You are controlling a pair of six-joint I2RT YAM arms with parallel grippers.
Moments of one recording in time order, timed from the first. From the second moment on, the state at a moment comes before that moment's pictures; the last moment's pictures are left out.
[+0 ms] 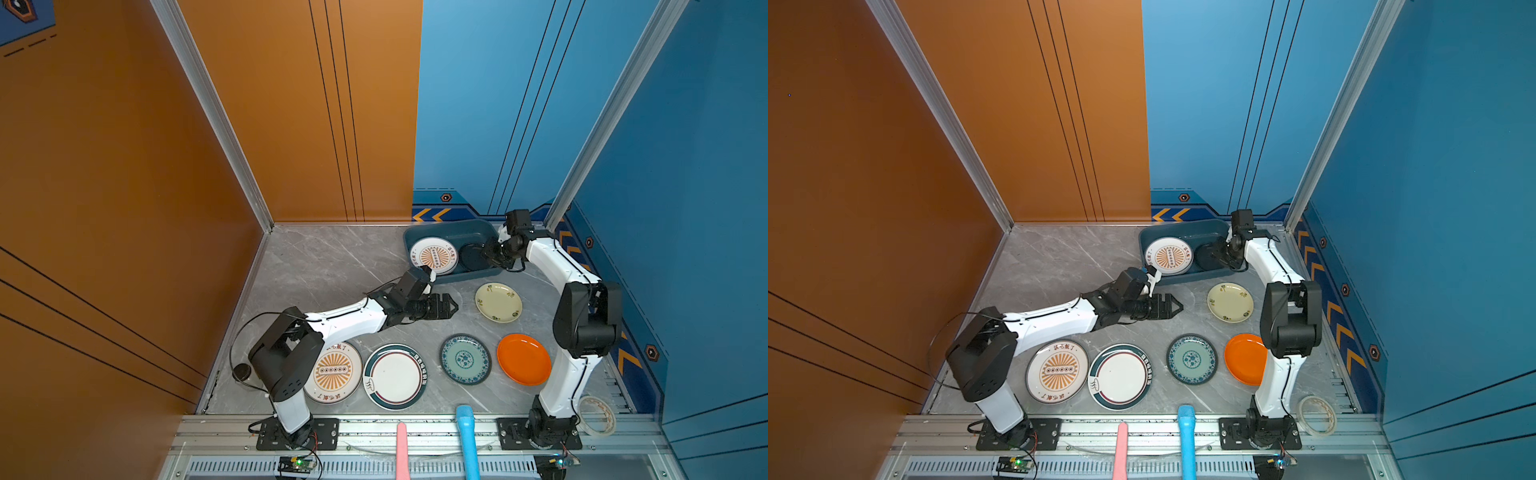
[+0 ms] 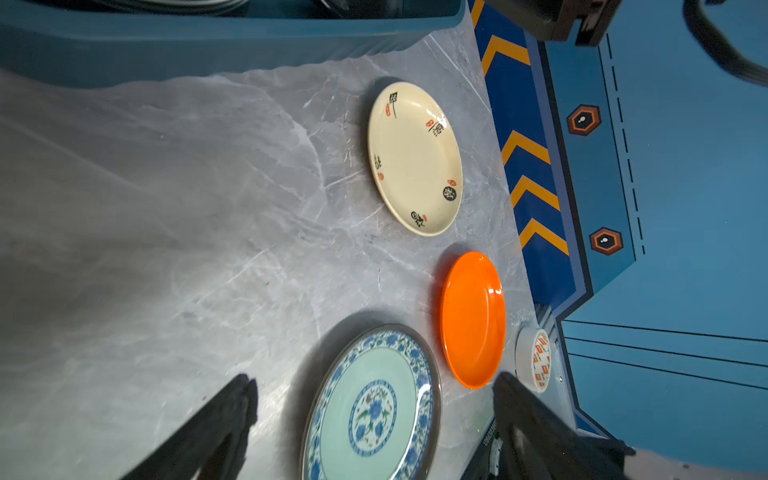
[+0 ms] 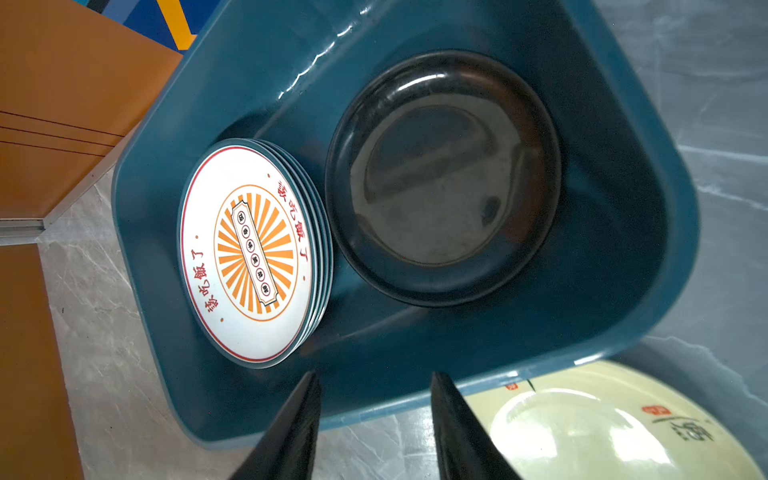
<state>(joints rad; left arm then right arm) -0.82 1.77 1.16 -0.06 0.27 -0.81 0.04 1.91 1.57 -0.68 -0.26 0.51</state>
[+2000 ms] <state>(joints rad) -0.94 2.43 1.70 0.15 0.05 -1.16 -0.08 1.67 1.25 -0.53 -0.38 0.52</state>
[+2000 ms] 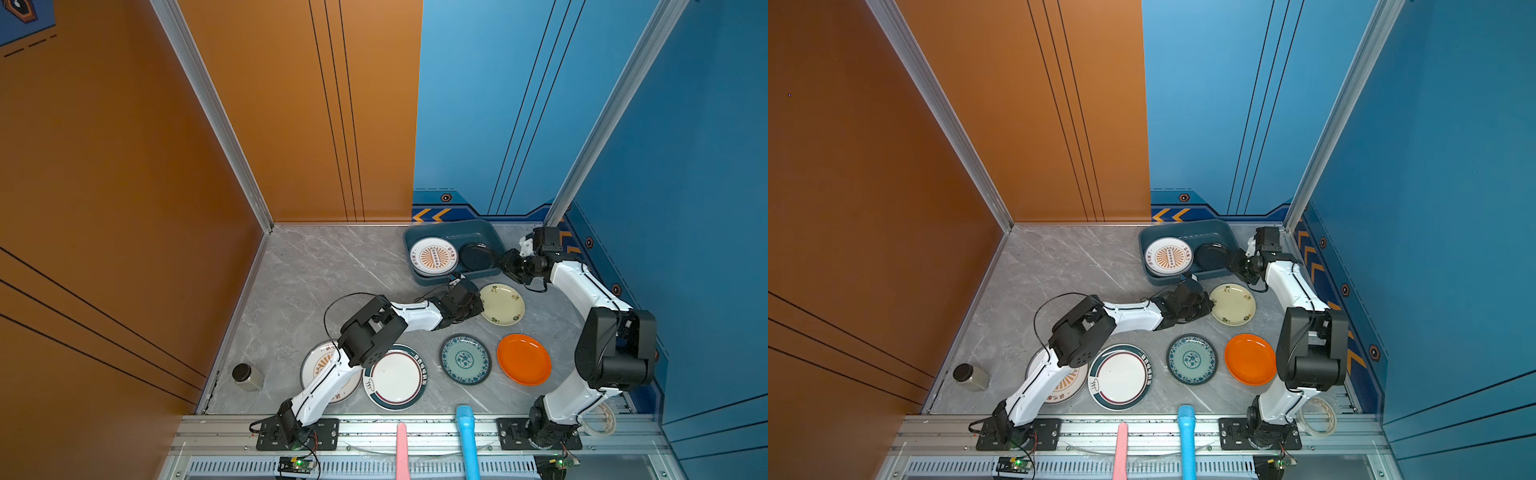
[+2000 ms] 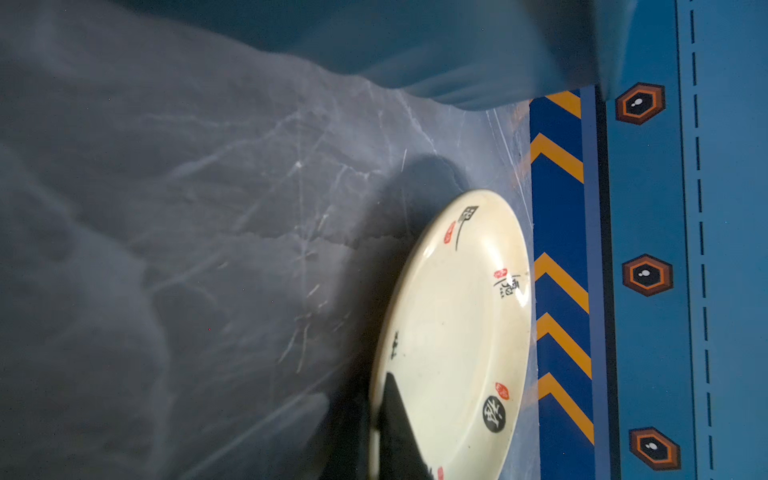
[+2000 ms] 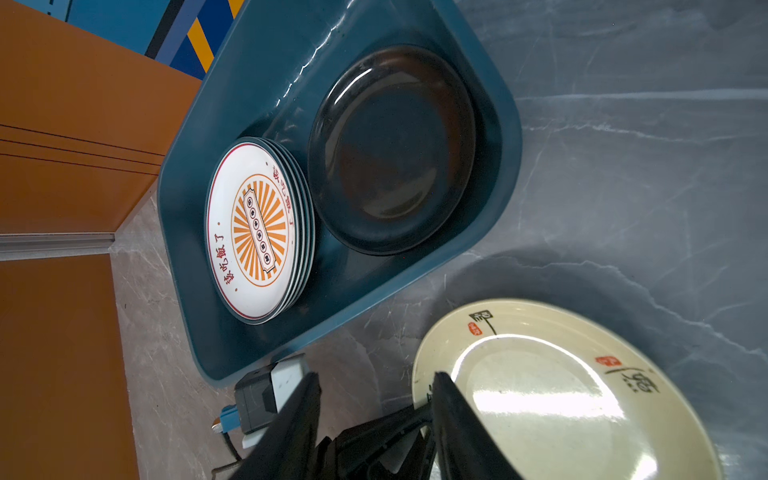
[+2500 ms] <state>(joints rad) -0.90 2.17 1.47 -0.01 0.05 -0.92 -0.09 1.60 1.24 -0.54 -0.46 0.49</state>
